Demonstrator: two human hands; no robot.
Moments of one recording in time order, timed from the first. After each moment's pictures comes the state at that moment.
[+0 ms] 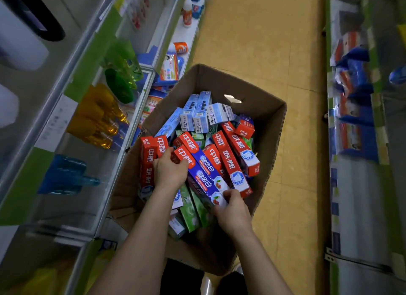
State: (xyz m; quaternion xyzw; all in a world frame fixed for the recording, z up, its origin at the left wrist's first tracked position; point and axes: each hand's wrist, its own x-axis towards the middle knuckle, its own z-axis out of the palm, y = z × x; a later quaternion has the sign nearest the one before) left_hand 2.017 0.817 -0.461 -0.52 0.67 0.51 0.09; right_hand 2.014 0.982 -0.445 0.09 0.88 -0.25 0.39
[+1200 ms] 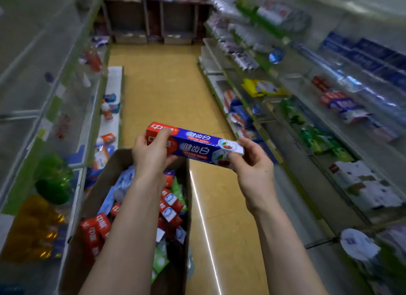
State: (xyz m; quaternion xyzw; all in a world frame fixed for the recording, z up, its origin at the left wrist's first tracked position) left_hand 1.945 0.935 -0.205 -0.29 0.53 0.79 -0.12; right_hand 1.977 1.103 -0.201 0.09 0.71 -0.69 -0.07
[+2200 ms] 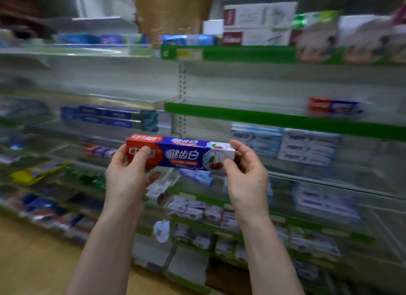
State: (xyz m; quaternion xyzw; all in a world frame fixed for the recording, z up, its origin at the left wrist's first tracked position) left_hand 2.226 1.412 -0.045 0.16 0.54 0.82 0.14; right_hand 2.368 1.505 -0.050 0.22 0.57 -0.55 -0.56
